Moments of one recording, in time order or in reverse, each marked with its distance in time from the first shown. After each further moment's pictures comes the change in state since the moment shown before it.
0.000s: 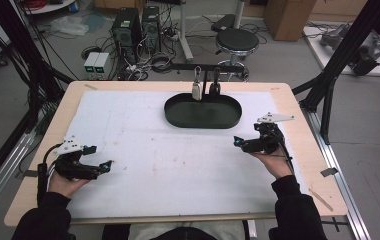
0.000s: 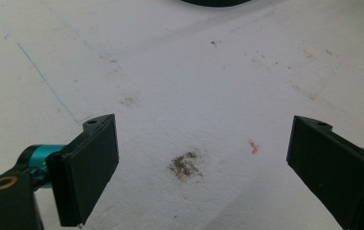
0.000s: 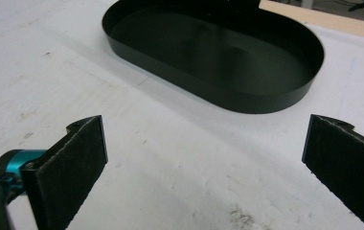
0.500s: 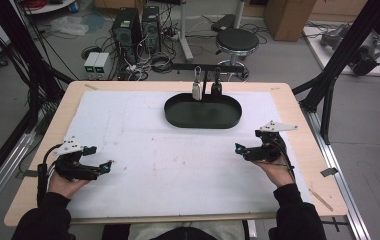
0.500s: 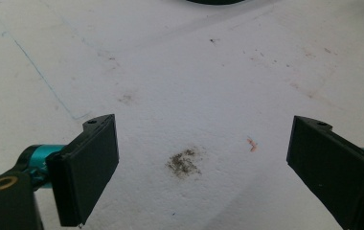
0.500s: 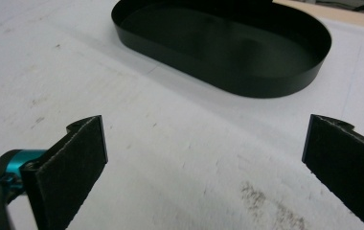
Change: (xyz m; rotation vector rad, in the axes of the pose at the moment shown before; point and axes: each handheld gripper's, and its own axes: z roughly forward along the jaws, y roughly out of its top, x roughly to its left) left arm 0.000 -0.001 -0.001 0.006 -0.004 0.000; right arm 0.006 -0.022 -0.008 -0.023 0.007 0.002
